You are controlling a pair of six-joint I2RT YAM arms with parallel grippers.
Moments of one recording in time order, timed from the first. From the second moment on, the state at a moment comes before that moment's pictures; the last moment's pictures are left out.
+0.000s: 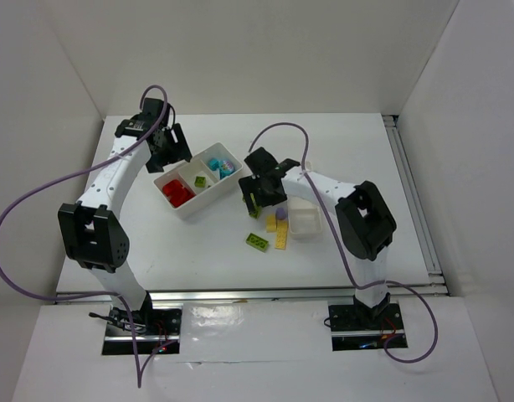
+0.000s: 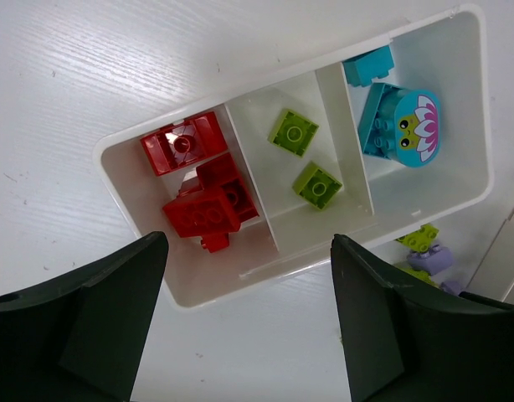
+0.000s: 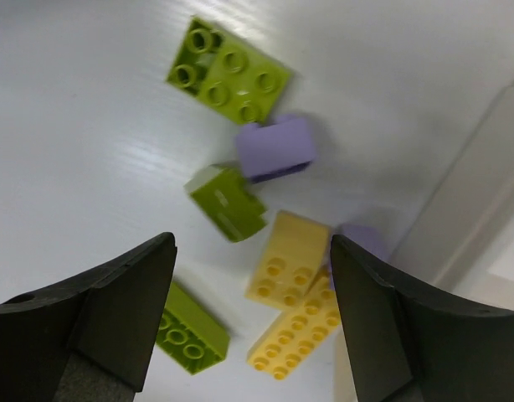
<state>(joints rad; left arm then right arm) -0.14 1.73 1.68 -0.95 -0.13 -0.53 0.68 1.95 1.47 -0.62 0.09 0.31</state>
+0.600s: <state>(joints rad) -0.14 1.73 1.67 -0.94 -0.12 -0.53 0.71 2.01 1.49 -0.58 0.01 0.39</state>
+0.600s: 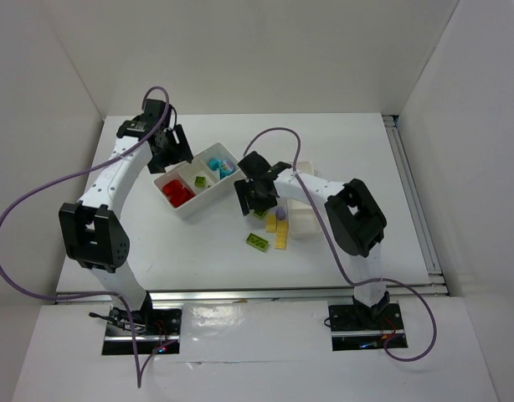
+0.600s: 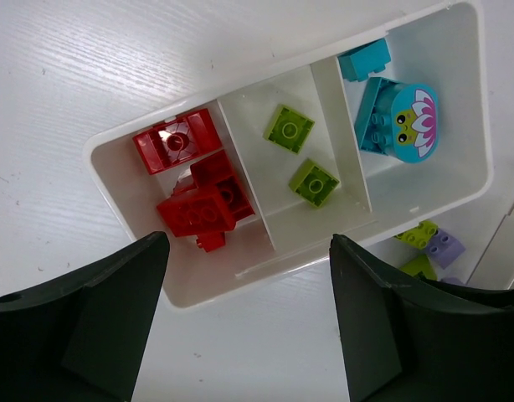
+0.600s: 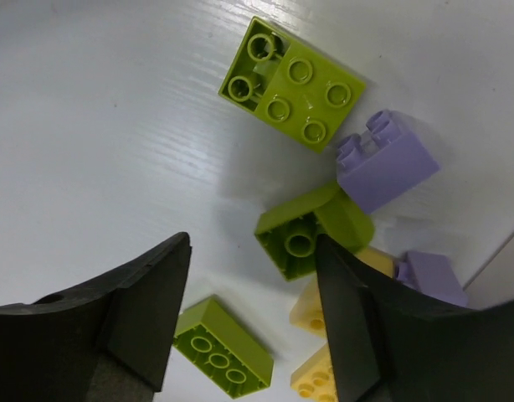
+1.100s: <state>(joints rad) -0.15 1.73 1.67 -0.93 -0.11 -0.53 0.74 2.03 1.52 -0.61 0.15 0.39</state>
